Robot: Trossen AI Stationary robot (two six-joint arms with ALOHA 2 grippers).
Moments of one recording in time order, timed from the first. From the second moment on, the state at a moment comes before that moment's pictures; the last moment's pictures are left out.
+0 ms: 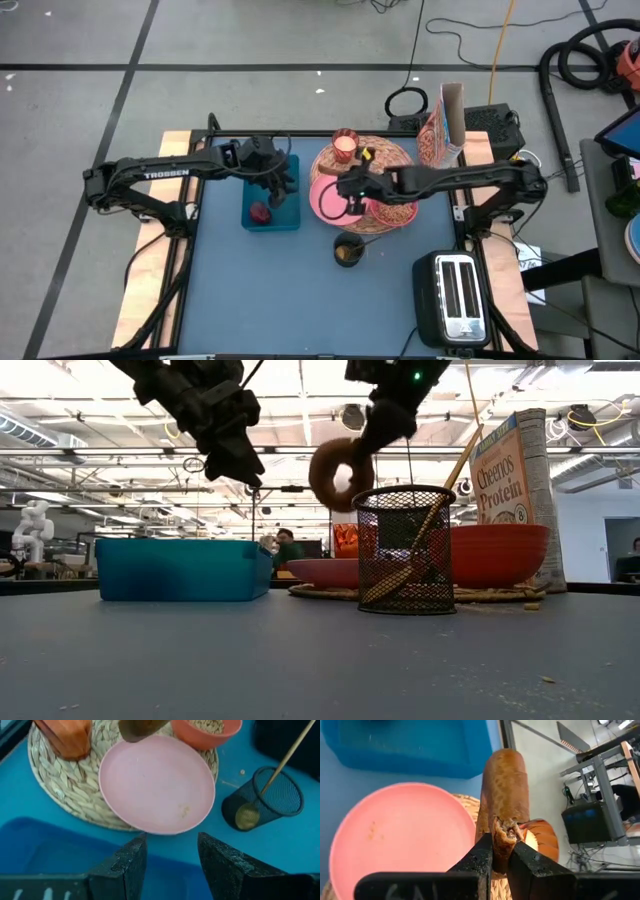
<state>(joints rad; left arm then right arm) 0.34 1.31 0.95 -0.41 0.23 -0.11 -0.02 1.54 1.27 -0.57 0.57 -0.27</state>
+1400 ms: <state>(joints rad) 0.34 1.31 0.96 -0.42 0.23 -0.11 -0.03 1.70 1.26 -0.65 0.45 -0.33</state>
